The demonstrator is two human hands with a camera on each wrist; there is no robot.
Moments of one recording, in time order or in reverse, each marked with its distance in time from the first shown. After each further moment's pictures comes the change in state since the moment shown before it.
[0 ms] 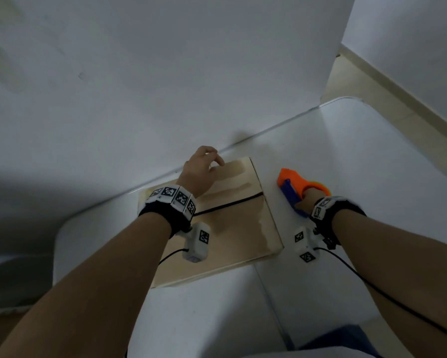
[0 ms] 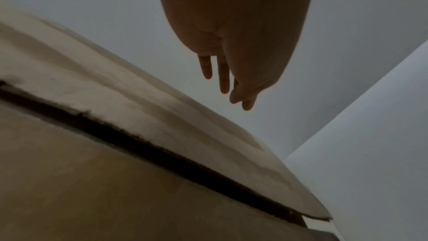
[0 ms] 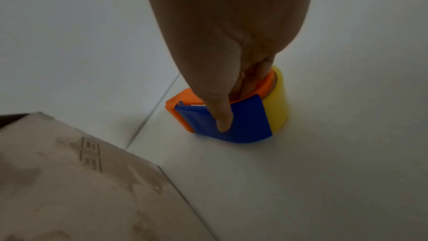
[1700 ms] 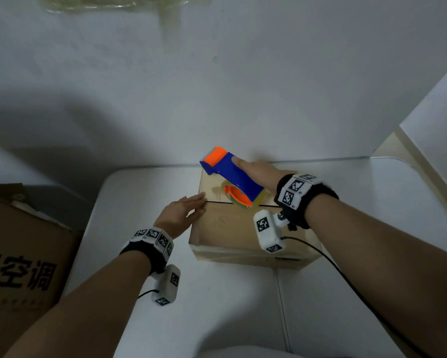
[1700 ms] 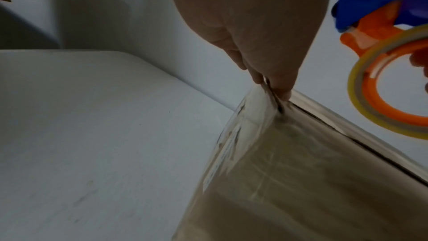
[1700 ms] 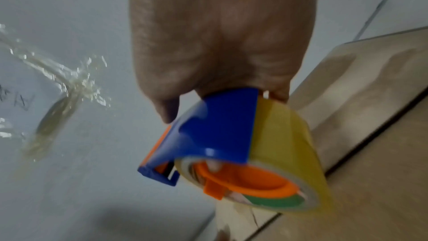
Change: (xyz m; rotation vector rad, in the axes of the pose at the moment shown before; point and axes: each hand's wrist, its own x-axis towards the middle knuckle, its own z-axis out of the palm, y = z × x) left_hand -0.211 -0.127 -0.008 -0.042 0.089 -0.232; right_hand -0.117 -0.238 0.044 0.127 -0.197 -0.511
